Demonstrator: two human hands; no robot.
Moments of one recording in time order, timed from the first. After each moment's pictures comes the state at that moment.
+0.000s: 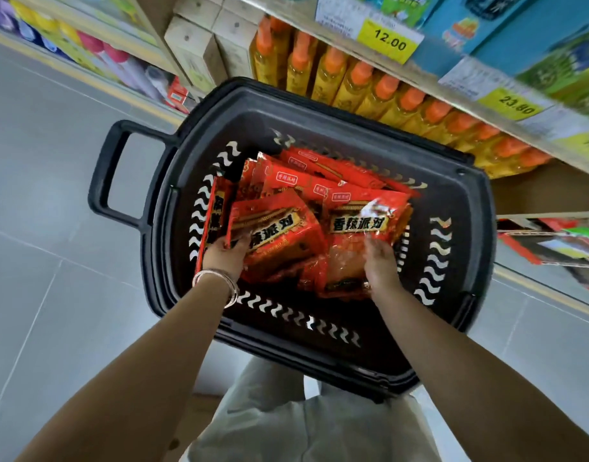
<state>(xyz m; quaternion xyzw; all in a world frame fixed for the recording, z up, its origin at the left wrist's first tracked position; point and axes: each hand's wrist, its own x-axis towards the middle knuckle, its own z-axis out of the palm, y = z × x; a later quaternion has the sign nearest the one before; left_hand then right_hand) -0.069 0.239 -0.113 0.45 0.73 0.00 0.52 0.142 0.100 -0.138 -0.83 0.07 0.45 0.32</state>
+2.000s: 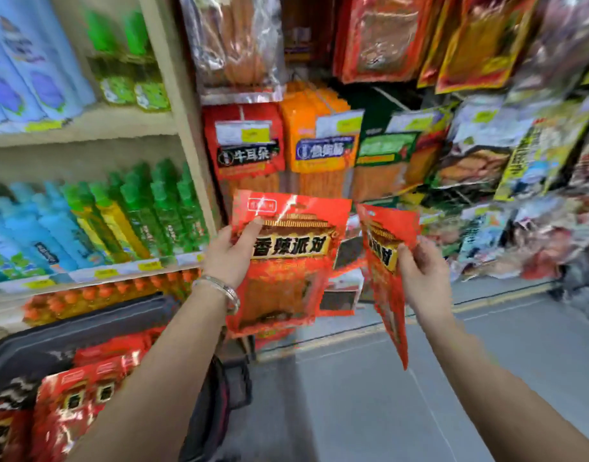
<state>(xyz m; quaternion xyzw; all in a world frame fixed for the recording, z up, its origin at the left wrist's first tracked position) 0.269 -0.092 0.232 0.76 0.28 0.25 0.53 0.361 -0.345 0.199 -0.80 -0.12 -0.12 0.58</state>
